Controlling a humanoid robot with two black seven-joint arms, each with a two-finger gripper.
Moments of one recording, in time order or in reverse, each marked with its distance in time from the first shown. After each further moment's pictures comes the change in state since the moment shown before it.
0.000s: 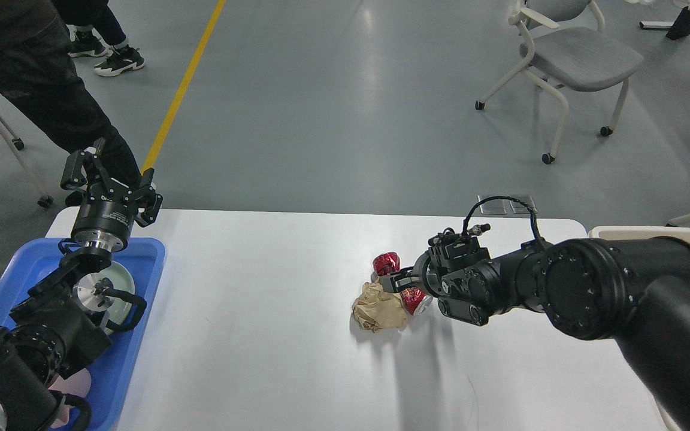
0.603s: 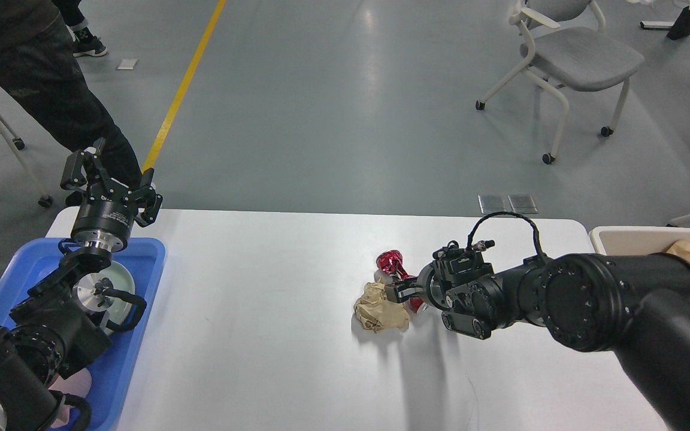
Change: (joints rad) left arm 0.000 0.000 0.000 0.000 0.000 -0.001 0.000; right arm -0.061 -0.002 -0.002 -0.022 -0.012 -0.055 0.002
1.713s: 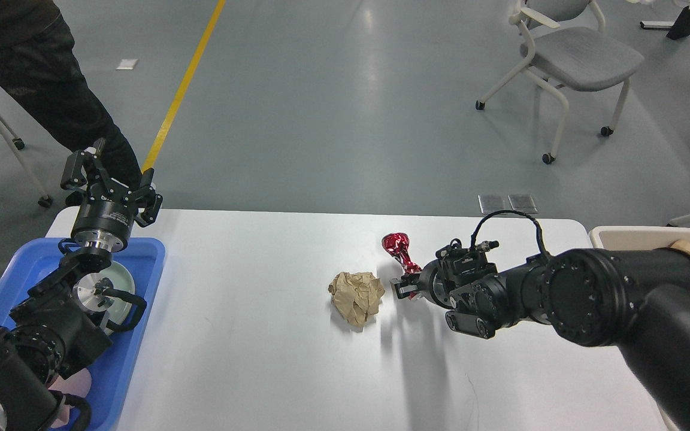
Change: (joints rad) left arm 0.000 0.000 0.000 0.000 0.000 0.001 0.000; right arm 0.058 -0.036 0.008 0.077 -0.011 -0.049 -0.001
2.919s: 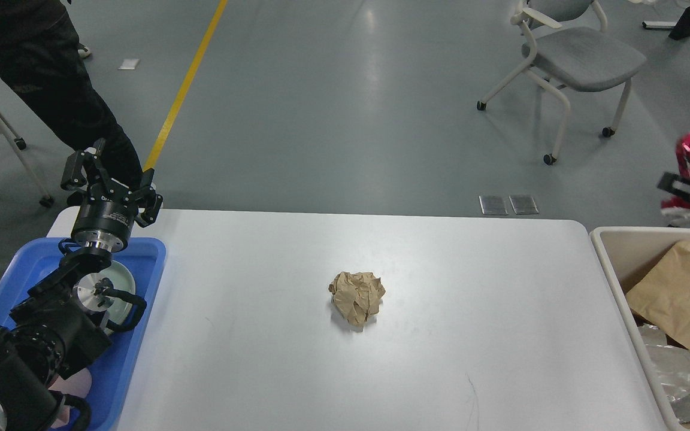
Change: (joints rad) left arm 0.000 0.000 0.001 0.000 0.000 -0.001 0.000; right arm 0.157 -0.919 0.128 0.200 0.008 -0.050 0.017
